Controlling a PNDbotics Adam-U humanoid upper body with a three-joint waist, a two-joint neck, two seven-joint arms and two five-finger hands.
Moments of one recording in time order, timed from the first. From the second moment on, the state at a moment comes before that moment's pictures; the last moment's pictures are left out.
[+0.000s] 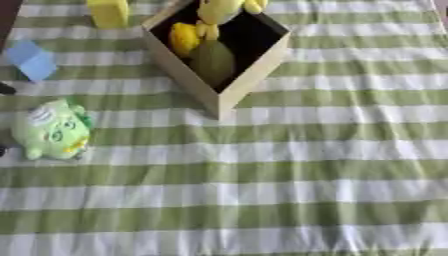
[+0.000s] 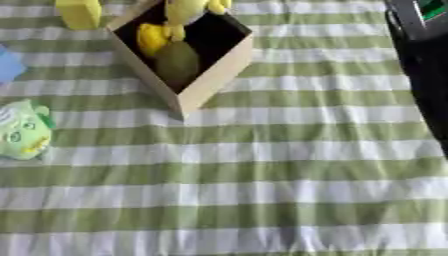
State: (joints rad) left arm -0.37 0.98 -0.16 -1.86 -0.39 0.03 -0.51; right arm -0.98 -0.67 0.14 -1.60 0.39 0.07 0.12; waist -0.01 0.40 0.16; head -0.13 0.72
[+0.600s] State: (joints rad) left arm -0.50 0.90 -0.28 -1.68 -0.45 0.02 -0.61; right arm -0.97 -0.65 0.14 -1.60 0.38 0.07 0.12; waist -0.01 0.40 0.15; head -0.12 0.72
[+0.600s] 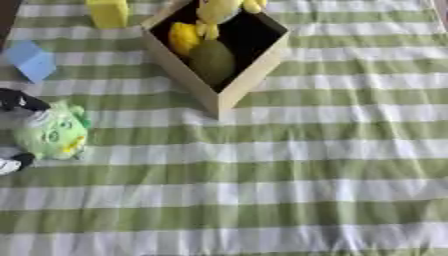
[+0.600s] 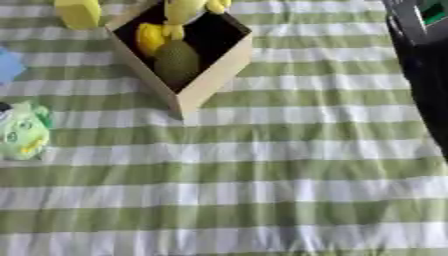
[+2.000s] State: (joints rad) left arm -0.99 0.61 -0.33 -1.69 -0.59 0.01 -0.32; right arm -0.95 -0.62 0.12 -1.61 0.36 0.08 0.10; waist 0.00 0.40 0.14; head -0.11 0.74
